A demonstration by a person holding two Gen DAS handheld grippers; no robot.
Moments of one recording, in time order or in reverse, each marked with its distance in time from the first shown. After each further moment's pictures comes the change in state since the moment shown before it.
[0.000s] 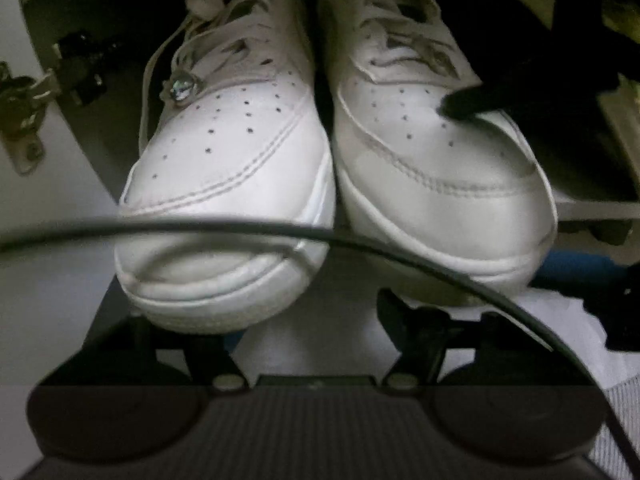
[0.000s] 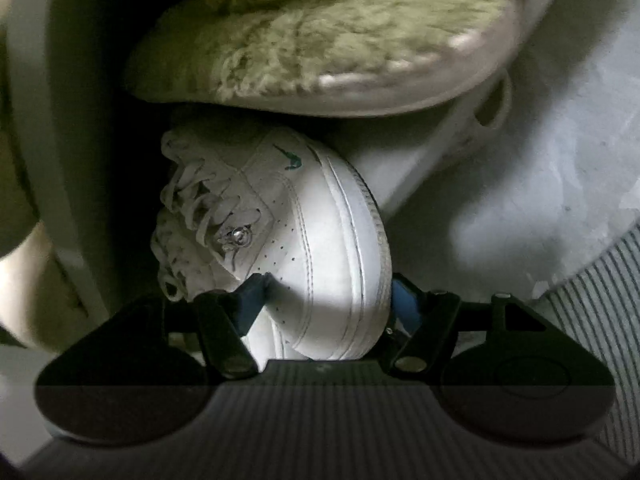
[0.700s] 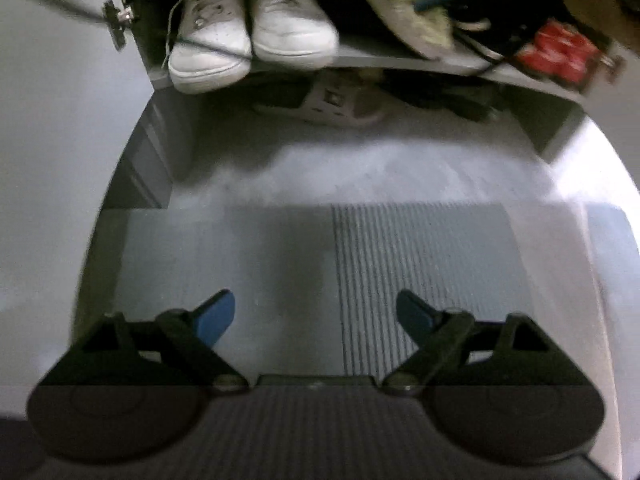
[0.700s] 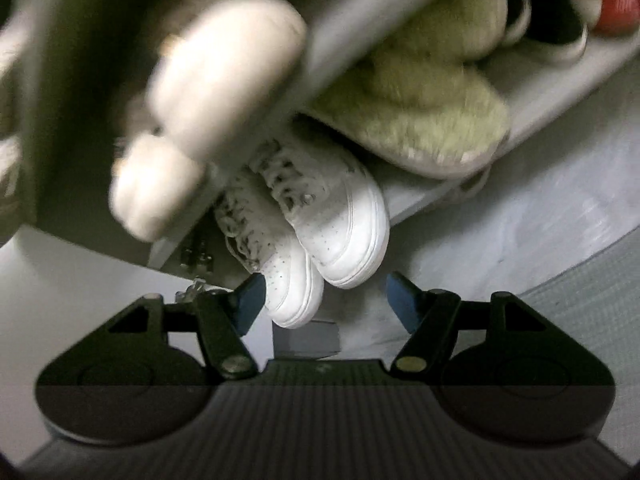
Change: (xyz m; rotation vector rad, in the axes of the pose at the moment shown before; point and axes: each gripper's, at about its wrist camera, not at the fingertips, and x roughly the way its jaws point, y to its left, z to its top) left arm -0.256 -0.031 -0.097 0.125 0.218 -0.266; right arm -0.168 0.094 -0.042 -0.376 -0.074 -0.159
